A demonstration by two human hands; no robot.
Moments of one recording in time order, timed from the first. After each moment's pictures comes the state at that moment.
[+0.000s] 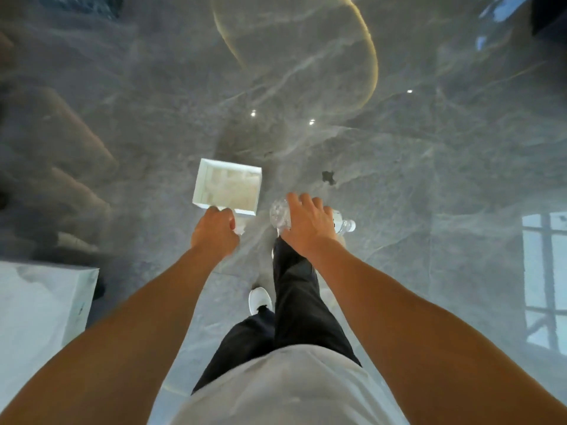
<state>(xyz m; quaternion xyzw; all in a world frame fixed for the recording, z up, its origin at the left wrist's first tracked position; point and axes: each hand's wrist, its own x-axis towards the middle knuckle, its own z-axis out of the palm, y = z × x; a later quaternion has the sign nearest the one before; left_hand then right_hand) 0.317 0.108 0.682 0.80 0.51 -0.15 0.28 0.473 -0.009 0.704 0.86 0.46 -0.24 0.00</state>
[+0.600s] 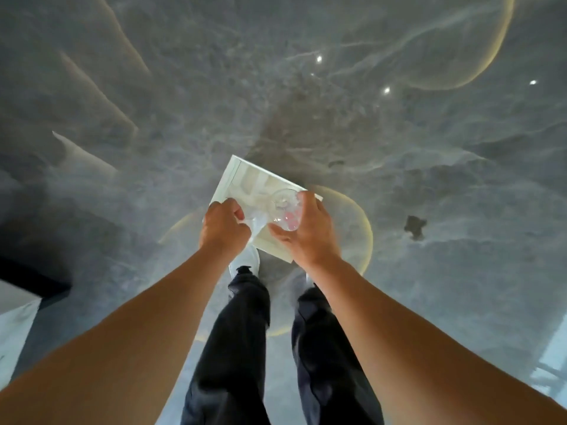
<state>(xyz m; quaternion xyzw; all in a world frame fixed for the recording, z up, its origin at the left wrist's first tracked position) 0.382 0.351 0.336 0.60 0.70 -0.11 0.37 0.532 0.283 0.363 0.81 0.36 -0.44 -0.16</state>
